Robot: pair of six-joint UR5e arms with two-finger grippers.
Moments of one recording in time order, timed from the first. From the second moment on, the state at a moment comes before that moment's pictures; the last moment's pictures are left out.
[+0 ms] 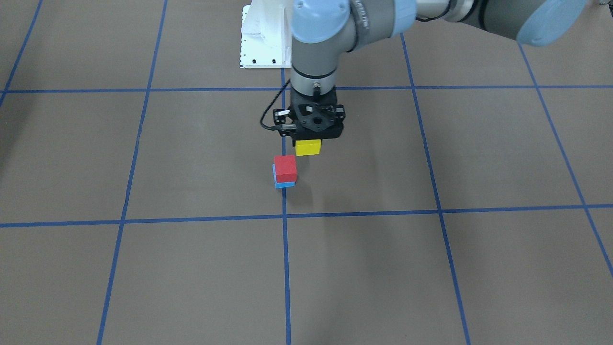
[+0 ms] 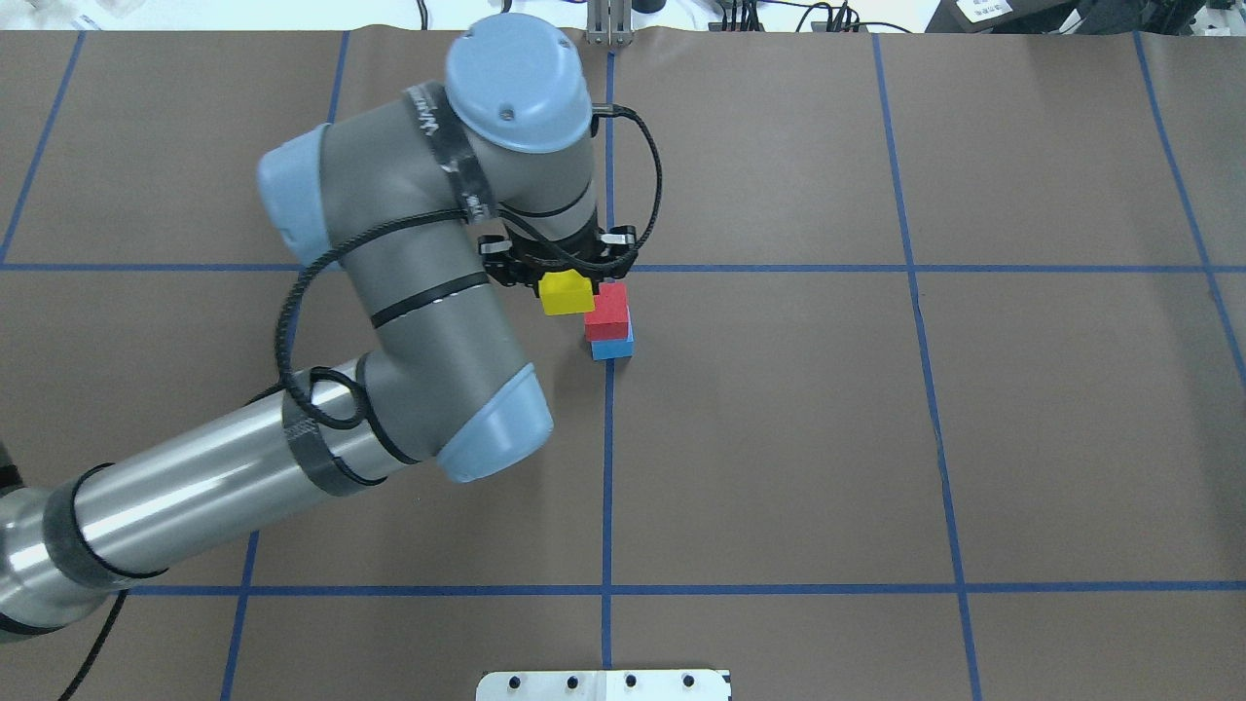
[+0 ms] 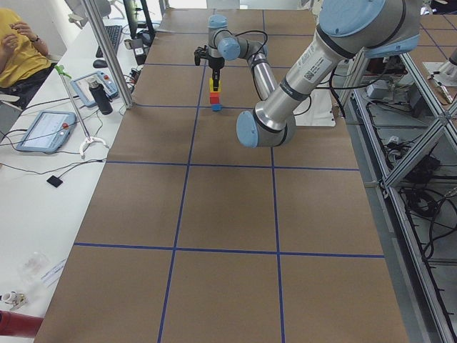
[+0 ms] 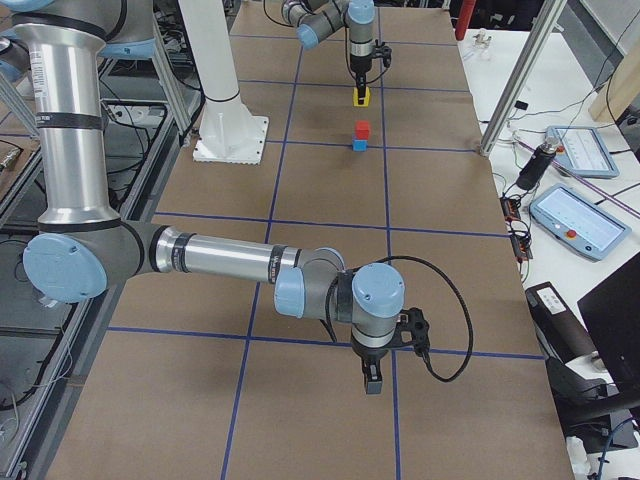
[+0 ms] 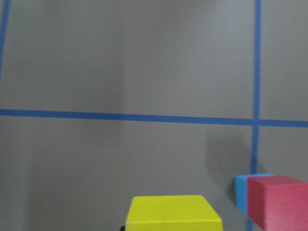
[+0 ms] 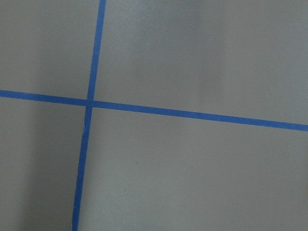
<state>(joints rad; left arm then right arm) -0.60 -2.54 -1.58 -1.35 -1.91 -1.20 1.68 -1.54 1.48 -1.53 2.26 -0.19</state>
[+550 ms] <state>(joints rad) -0.58 -2.58 -1.47 -1.37 -1.90 -1.21 1.68 -1.54 1.48 -1.53 2.26 -0.19</state>
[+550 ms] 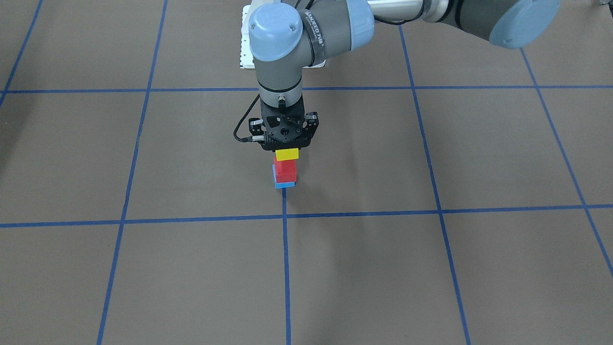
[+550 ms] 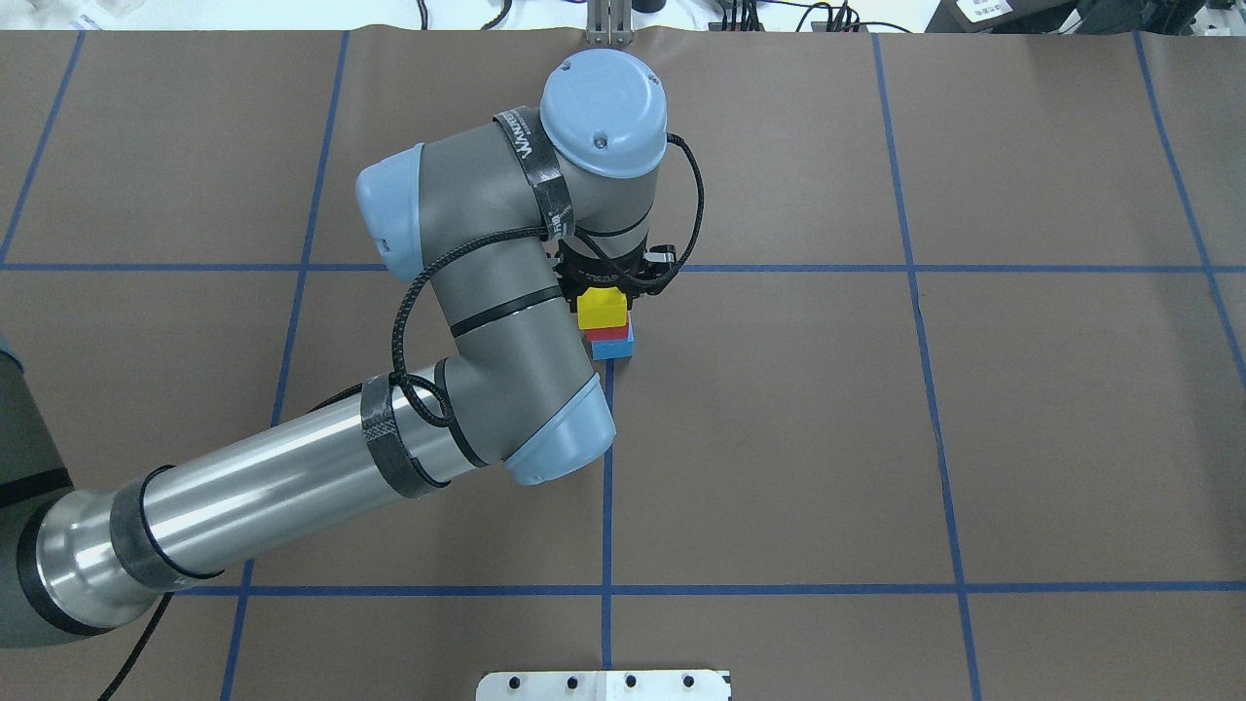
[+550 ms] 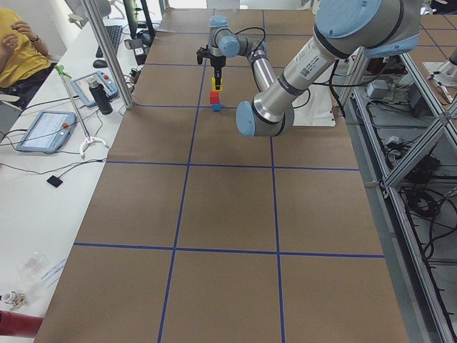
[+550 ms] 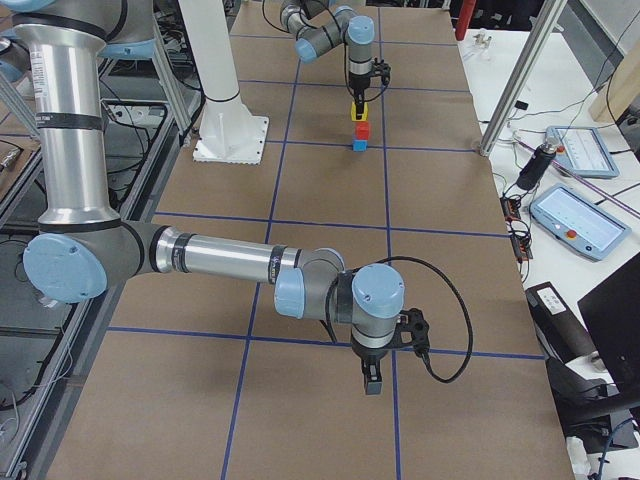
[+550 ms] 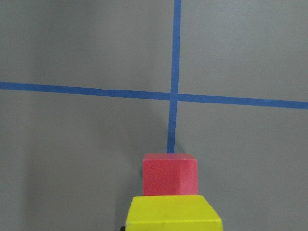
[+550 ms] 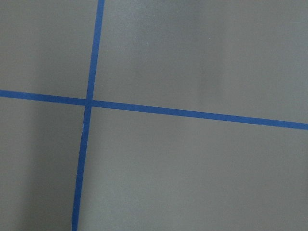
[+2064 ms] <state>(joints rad) -0.58 -2.58 -1.40 -1.47 -1.90 -1.21 1.68 -1.54 1.48 -1.53 2.26 -0.19</state>
